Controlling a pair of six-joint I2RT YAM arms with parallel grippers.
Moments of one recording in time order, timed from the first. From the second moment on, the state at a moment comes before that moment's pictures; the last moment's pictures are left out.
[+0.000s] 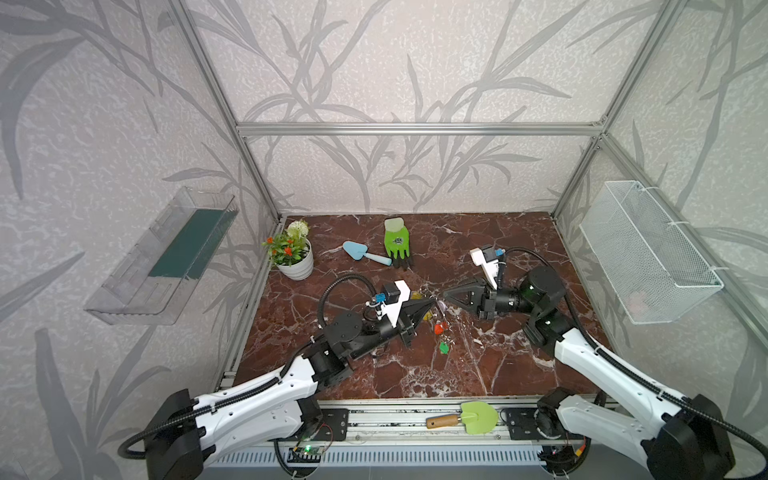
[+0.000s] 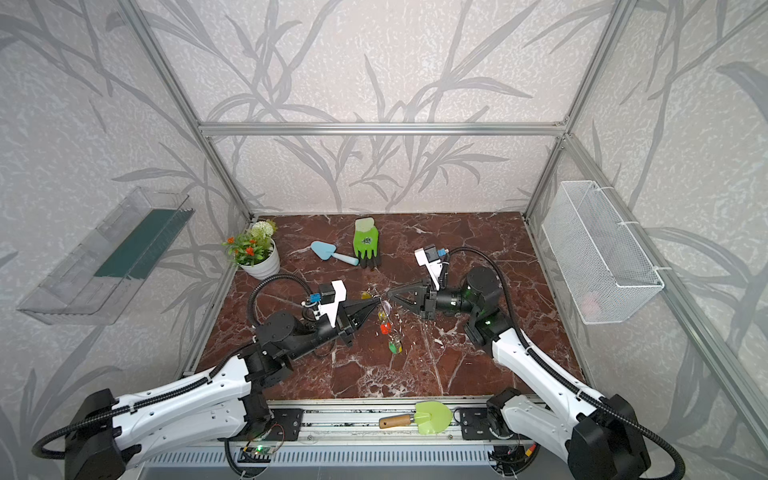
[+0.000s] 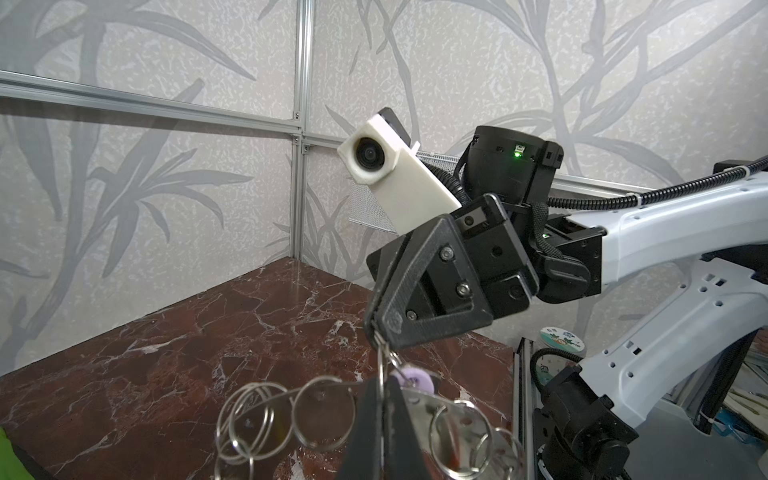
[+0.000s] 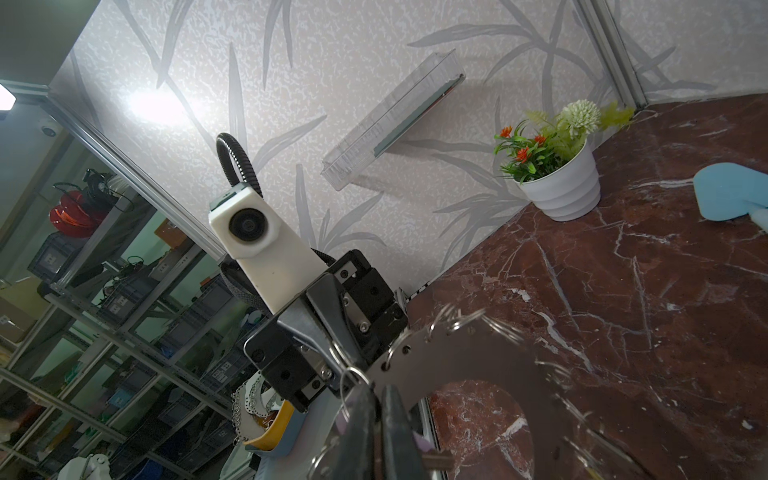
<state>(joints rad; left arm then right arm) -0.95 0.92 0.52 0.56 0.12 -0.18 0.49 1.05 0.66 0.50 -1.02 0.79</state>
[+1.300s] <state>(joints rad) -0.95 0.95 0.52 0.56 0.12 -0.17 0.53 1.08 0.65 0.42 -0.96 0.67</state>
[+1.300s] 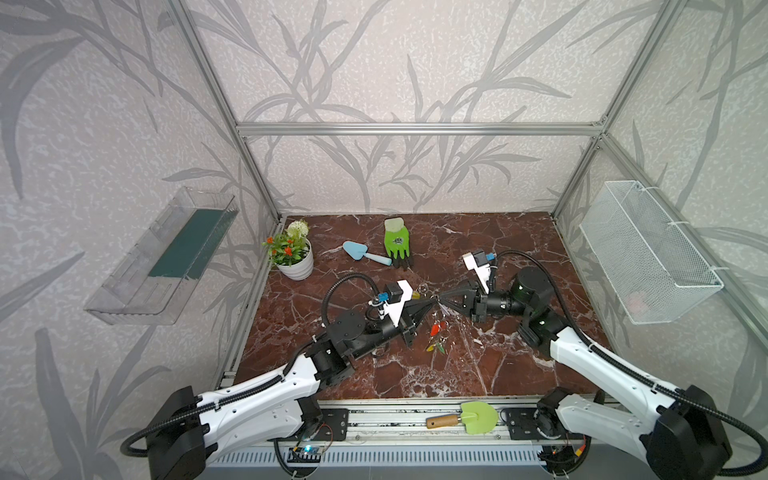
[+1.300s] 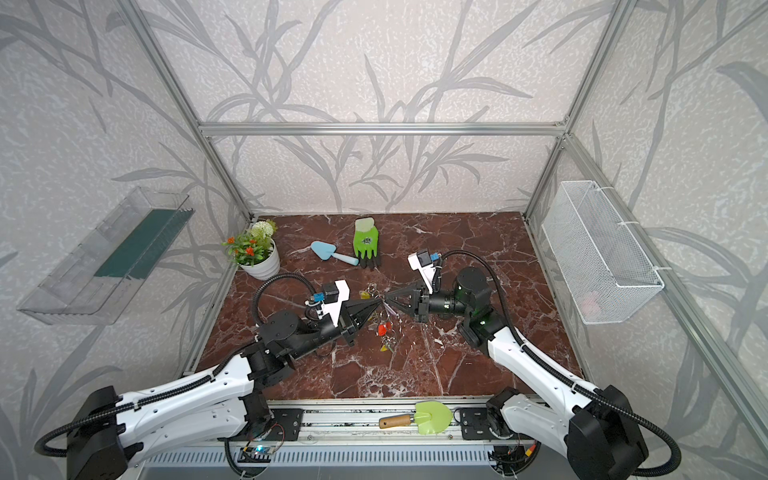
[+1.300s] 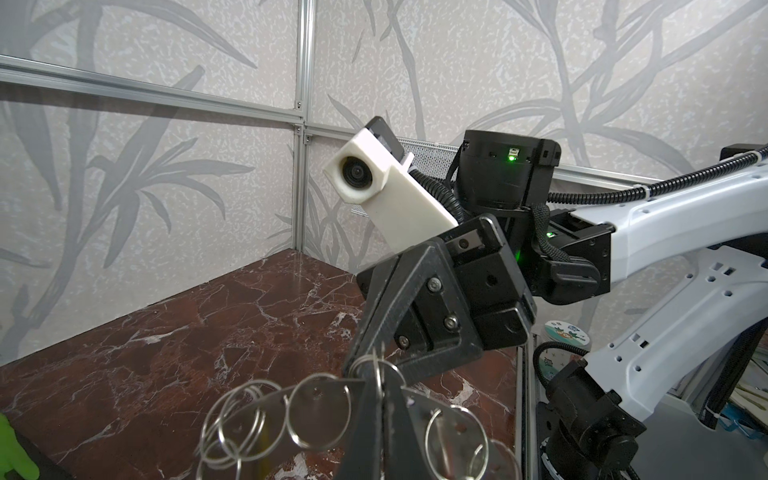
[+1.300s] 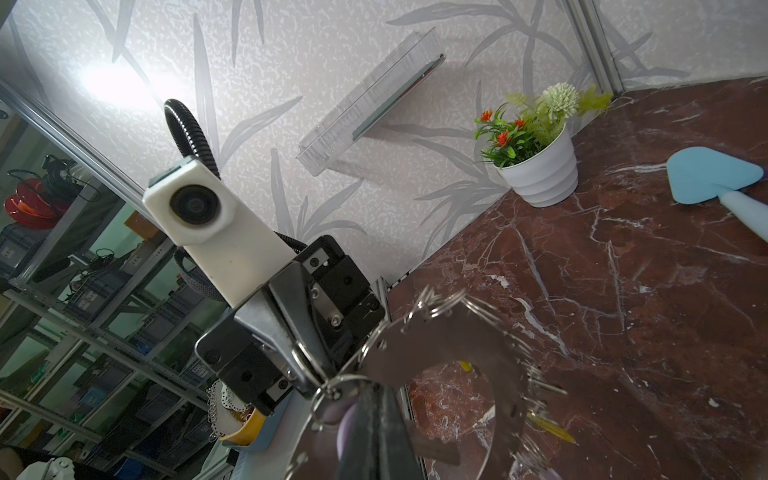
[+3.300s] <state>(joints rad) -0.95 0.95 0.54 0.53 0.20 -0.22 0.59 0.99 0.72 0.21 -0.92 0.53</state>
